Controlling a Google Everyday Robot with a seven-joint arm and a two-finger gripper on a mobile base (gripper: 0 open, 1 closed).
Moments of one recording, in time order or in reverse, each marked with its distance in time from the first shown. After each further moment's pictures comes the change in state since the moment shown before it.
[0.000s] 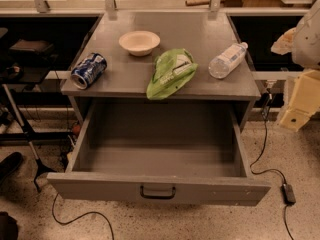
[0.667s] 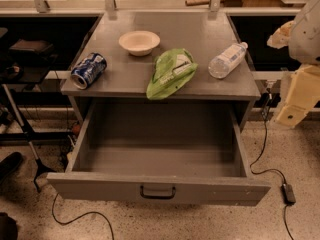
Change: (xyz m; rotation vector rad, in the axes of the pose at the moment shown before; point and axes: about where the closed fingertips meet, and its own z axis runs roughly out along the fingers) arm -0.014 -0.001 -0.007 0.023 -0.020 -0.031
